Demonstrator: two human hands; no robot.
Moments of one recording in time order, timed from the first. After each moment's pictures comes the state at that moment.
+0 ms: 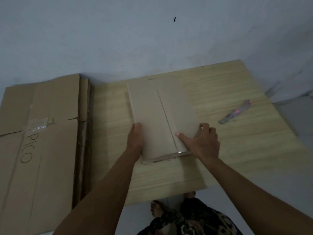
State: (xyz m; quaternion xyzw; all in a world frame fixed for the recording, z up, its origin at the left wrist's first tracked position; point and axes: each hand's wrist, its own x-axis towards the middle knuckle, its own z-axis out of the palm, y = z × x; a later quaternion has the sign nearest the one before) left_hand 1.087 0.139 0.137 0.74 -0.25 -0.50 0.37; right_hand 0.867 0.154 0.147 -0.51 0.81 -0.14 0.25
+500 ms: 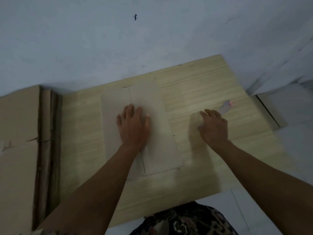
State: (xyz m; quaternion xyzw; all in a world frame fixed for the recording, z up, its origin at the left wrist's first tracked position) left_hand 0.990 0.048 0.126 0.74 -0.65 -0.08 0.14; right_hand 0.716 0.061 0.114 -0.64 0.75 -0.05 0.12
